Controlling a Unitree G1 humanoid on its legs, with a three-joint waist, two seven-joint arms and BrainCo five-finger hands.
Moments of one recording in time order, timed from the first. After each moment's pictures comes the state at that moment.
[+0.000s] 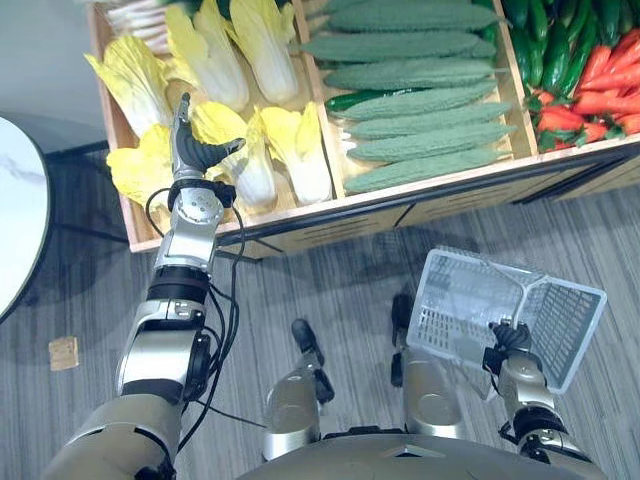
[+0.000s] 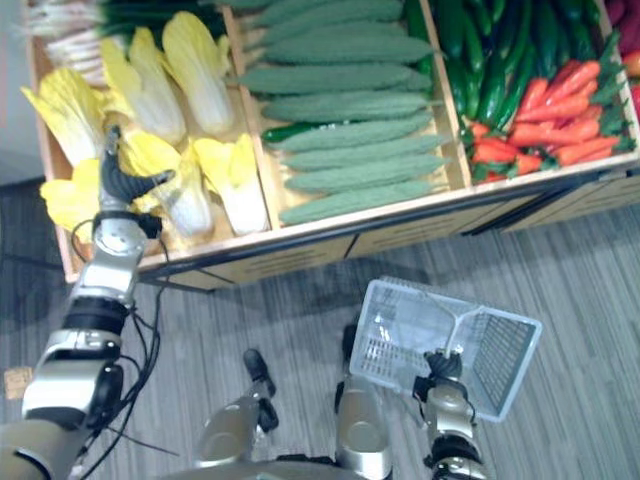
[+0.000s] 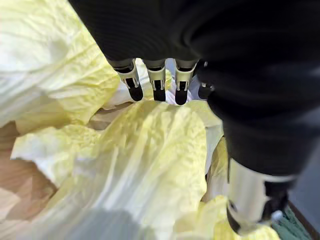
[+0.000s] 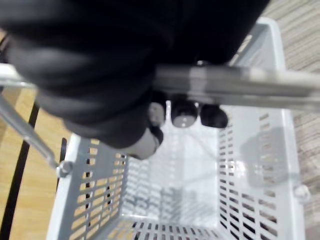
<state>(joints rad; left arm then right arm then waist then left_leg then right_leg) -0.70 0.43 0.08 0.63 0.22 0.02 0.31 -0.10 -0.15 -0.33 0.82 -0.02 -0.03 -0.23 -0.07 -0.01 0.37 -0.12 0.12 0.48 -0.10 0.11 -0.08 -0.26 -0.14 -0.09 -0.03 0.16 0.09</state>
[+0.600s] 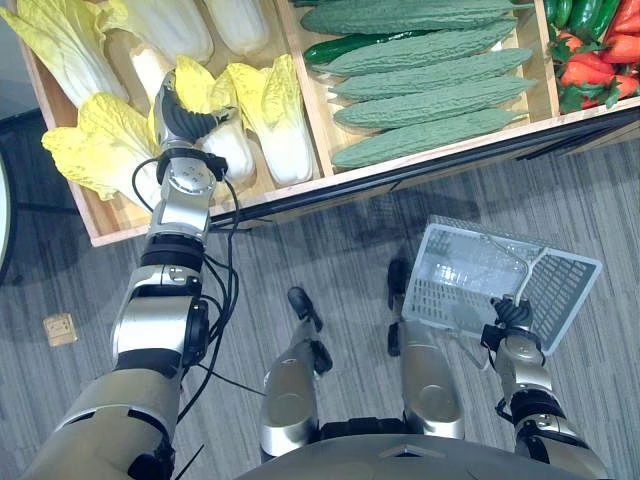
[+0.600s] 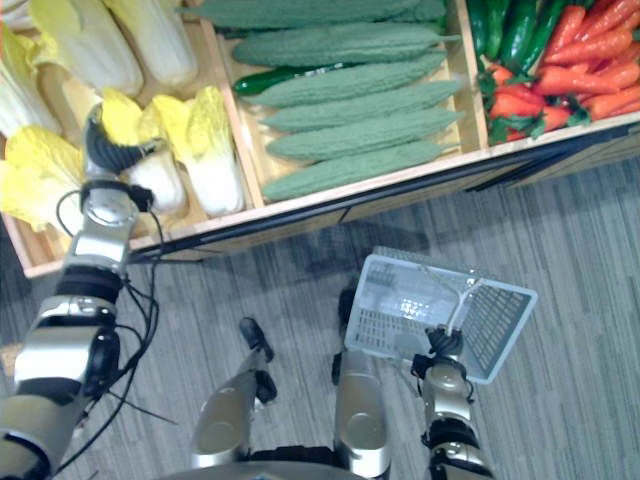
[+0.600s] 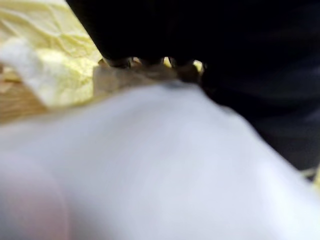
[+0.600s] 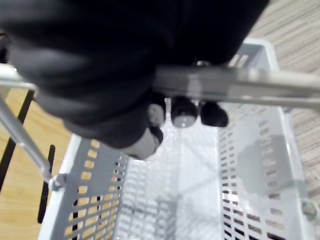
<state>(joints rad) -0.89 0.48 0.08 0.81 0.26 -0.01 0.33 -0.15 -0.15 -0.30 0.77 0.01 -0.05 -0.28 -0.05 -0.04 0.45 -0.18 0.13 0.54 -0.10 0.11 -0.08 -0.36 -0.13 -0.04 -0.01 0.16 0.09</state>
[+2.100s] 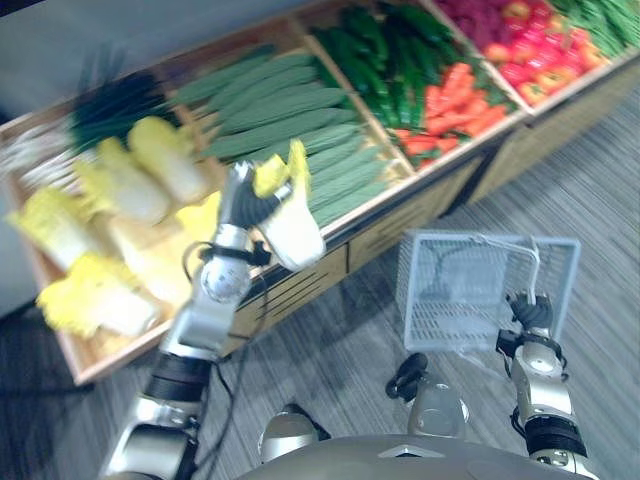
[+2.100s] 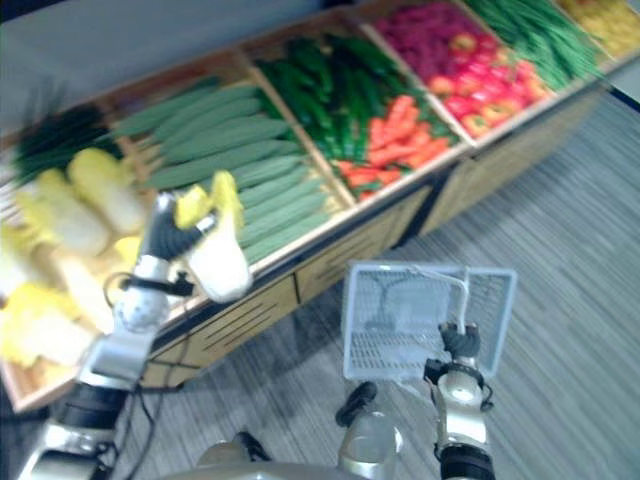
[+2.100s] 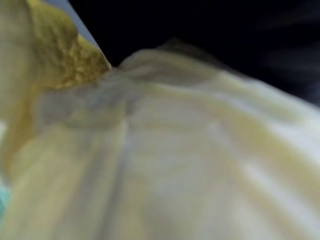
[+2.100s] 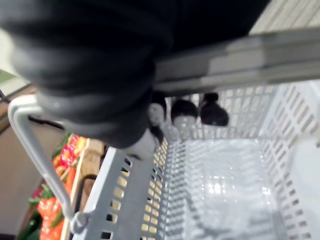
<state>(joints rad) -0.08 0.14 -0.22 0.05 0.32 -0.10 0.15 0.11 -0.14 -0.08 0.18 -0.11 -0.01 -0.22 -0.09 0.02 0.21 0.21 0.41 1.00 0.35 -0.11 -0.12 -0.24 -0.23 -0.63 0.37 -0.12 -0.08</state>
